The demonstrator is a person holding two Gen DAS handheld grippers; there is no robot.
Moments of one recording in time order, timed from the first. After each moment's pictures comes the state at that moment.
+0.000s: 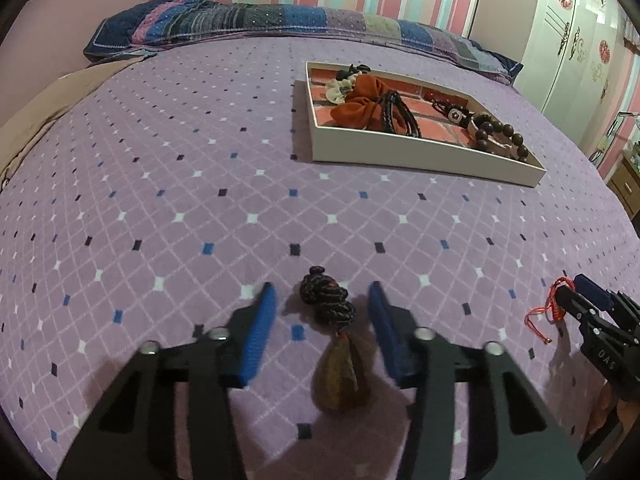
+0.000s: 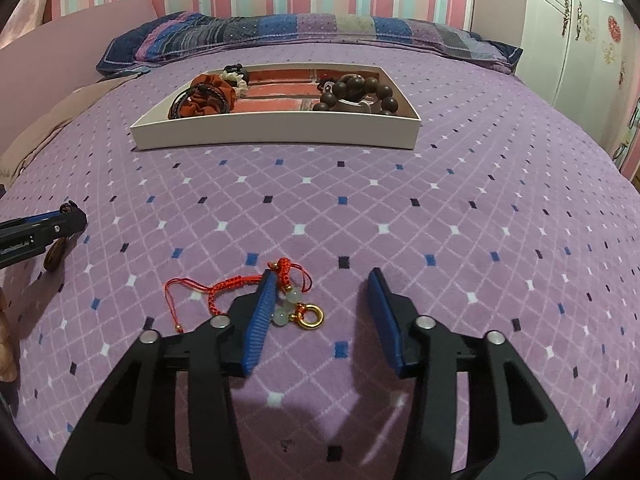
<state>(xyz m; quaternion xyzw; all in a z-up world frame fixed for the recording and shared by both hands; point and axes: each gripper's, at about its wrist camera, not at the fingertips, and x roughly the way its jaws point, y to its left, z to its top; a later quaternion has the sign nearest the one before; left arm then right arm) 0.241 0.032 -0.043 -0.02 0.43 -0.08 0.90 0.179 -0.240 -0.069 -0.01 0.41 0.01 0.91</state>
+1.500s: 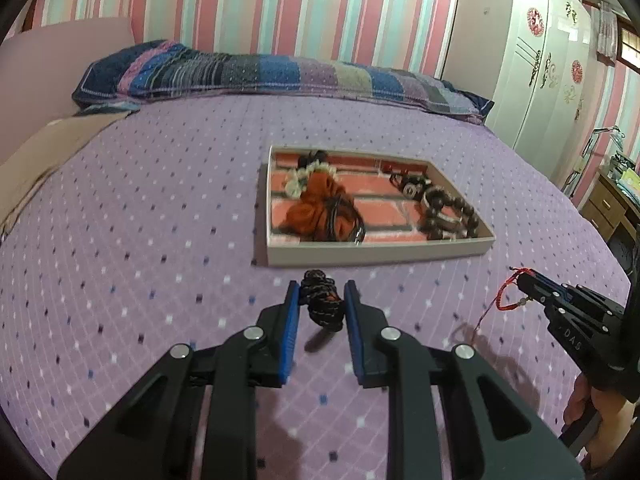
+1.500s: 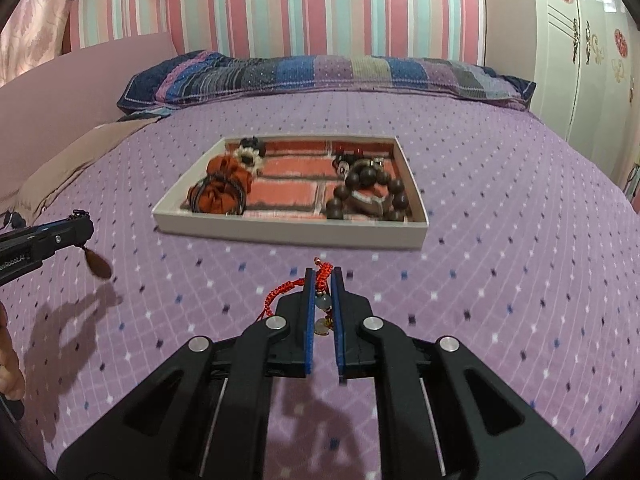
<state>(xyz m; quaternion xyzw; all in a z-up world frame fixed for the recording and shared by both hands) 0.252 0.004 0.044 -0.03 0.35 -0.12 0.93 0.216 -0.248 -0.001 0.00 0.34 0.05 0.94</state>
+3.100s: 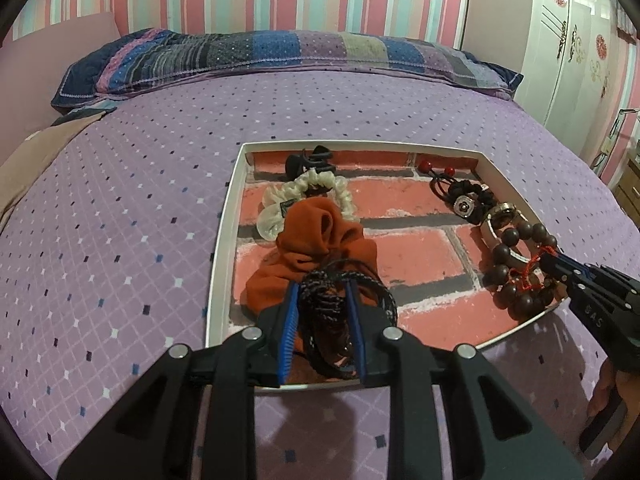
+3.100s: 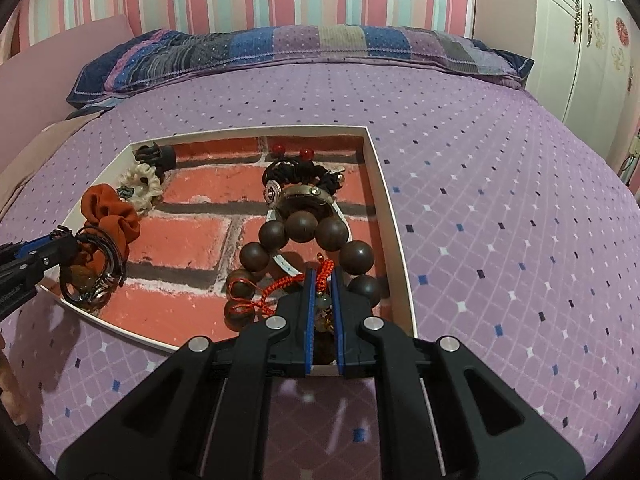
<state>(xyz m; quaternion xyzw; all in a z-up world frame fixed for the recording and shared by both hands) 0.399 -0.042 -0.012 0.01 0.39 -0.09 0.92 0.375 -0.287 -0.049 0.00 0.39 0.00 0.92</state>
